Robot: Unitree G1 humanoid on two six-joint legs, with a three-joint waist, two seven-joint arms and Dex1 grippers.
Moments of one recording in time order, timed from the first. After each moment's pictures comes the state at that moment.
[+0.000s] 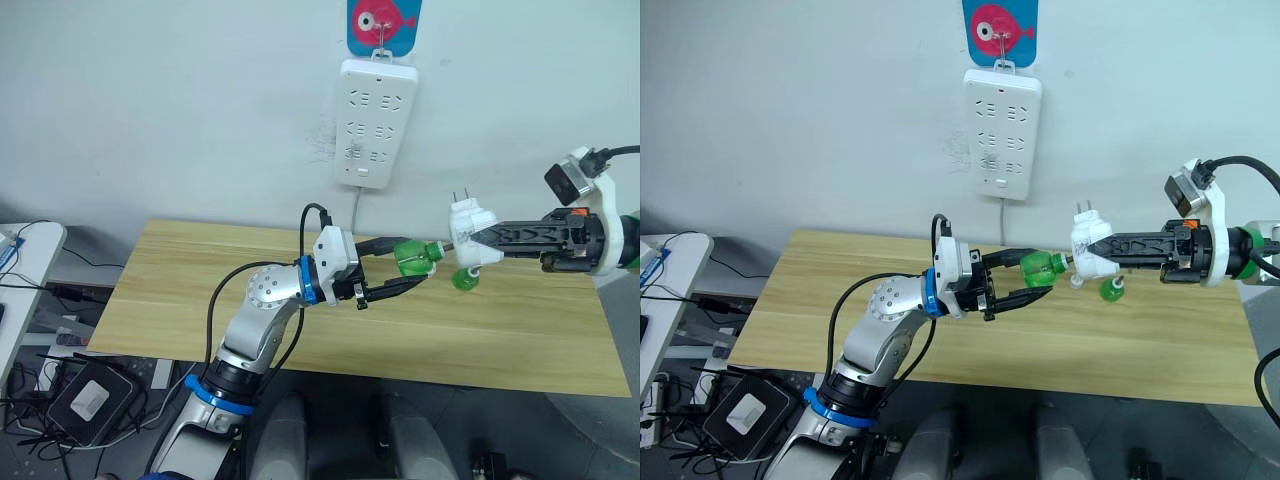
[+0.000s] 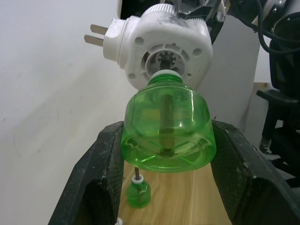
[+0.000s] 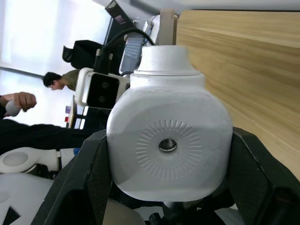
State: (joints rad) left arm -0.46 0.19 -0.27 -0.07 -0.33 0.04 -0.97; right arm -0.73 -1.07 -0.13 0.21 1.70 1.58 0.49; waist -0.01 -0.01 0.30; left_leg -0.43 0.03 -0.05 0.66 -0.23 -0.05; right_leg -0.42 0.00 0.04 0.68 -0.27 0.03
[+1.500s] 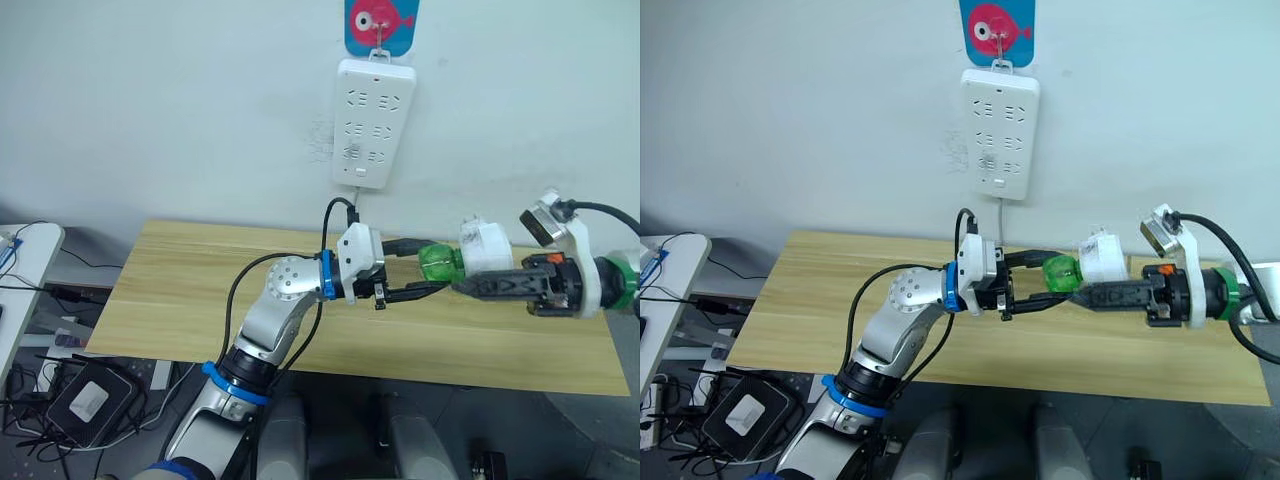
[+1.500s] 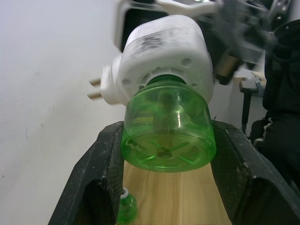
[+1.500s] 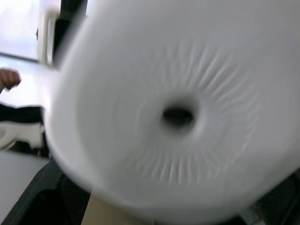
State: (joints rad) left arm -0.55 0.14 -0.30 -0.03 -0.29 0.06 -0.99; right arm -0.44 -1.22 -0.08 -0.10 1.95 1.43 0.42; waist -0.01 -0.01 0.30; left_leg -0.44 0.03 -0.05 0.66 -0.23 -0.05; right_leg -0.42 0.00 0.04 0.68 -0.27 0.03
